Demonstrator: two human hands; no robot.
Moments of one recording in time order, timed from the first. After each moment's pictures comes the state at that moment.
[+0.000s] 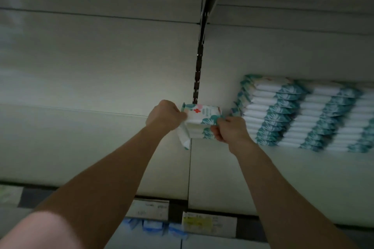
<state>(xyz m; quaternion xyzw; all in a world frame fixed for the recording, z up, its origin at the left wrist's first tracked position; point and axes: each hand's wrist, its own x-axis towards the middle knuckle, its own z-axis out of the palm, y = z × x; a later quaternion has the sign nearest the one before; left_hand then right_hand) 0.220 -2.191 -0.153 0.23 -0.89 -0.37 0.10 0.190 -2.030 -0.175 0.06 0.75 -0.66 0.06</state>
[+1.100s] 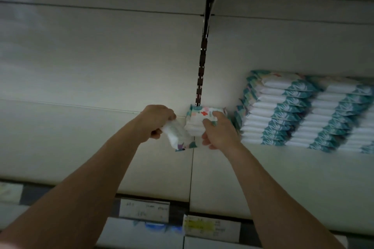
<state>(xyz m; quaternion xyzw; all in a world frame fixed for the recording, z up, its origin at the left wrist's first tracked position) 0.247 -2.212 -0.150 0.26 -0.81 -0.53 0.01 0.193 -2.049 -0.187 -0.09 0.87 -0.47 0.10</state>
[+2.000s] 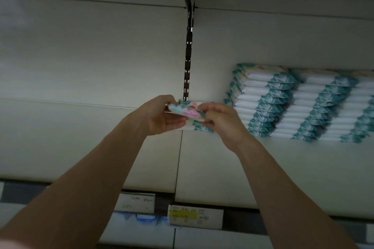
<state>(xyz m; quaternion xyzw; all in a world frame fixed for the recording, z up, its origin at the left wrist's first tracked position) 0.234 -2.183 -0.151 0.21 -0.55 -0.81 -0.08 0.203 -2.013 -0.165 -0.12 0.70 -0.70 0.11</state>
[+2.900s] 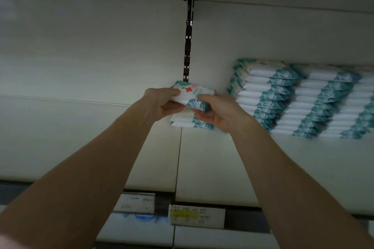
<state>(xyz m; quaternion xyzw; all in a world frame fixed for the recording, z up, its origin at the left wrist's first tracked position) 0.215 -2.180 -0.141 0.26 -0.60 -0.76 0.01 0.175 -2.030 -0.150 0.01 0.62 -0.75 0.22</state>
